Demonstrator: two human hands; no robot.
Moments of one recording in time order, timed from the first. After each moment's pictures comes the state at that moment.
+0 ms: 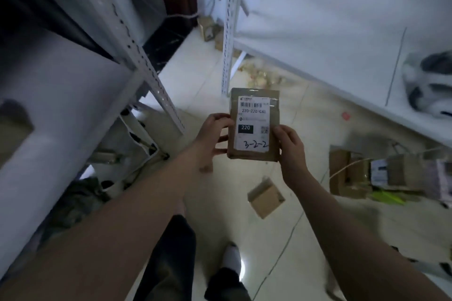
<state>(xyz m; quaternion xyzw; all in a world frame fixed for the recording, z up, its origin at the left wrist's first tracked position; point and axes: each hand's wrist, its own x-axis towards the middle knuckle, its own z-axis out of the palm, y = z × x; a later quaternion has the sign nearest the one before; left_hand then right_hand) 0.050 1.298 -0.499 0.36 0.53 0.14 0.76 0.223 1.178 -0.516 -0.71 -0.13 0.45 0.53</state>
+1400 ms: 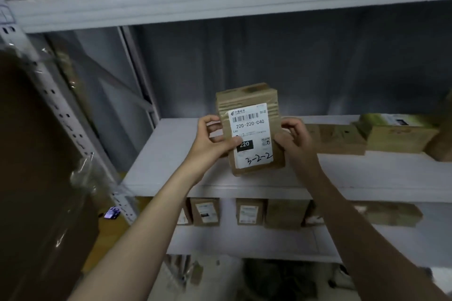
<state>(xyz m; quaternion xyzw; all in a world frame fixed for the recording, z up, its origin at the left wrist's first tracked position) -0.796 0.782 -0.022 0.34 0.62 0.67 0.23 -0.637 0.949 -0.045 -0.11 -0.68 0.57 0.44</state>
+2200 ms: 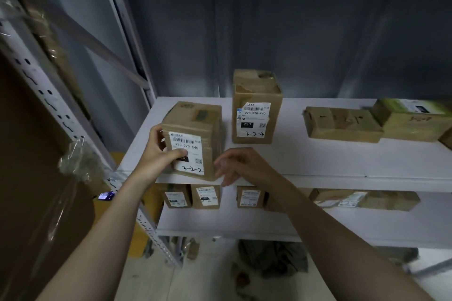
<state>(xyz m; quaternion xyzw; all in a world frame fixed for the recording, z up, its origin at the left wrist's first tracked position) -0.925 0.701 -0.121 0.29 0.72 0.61 0.17 -0.726 0.890 -0.115 -0.11 -0.78 0.61 0.08</state>
